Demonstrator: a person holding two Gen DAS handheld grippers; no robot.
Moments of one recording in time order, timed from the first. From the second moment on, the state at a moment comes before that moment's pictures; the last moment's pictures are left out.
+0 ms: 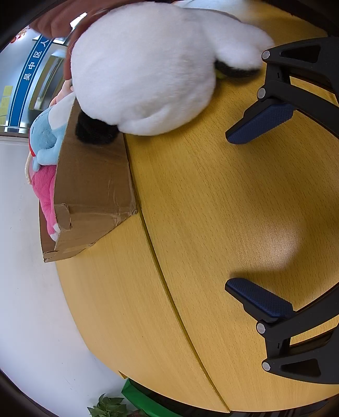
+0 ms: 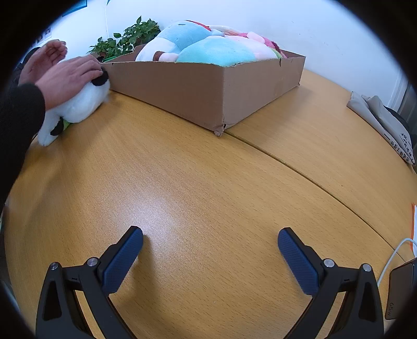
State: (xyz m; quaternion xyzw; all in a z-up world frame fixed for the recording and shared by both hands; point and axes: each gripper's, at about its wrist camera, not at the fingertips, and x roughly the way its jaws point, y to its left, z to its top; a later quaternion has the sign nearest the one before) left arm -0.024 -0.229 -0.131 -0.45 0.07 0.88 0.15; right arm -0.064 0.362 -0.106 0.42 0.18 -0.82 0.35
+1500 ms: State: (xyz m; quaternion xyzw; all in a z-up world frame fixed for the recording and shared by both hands) left arm -0.022 -0.229 -0.130 -0.45 0.06 0.88 0.13; right arm -0.064 0.361 -0.106 0.42 0.18 -0.82 0.35
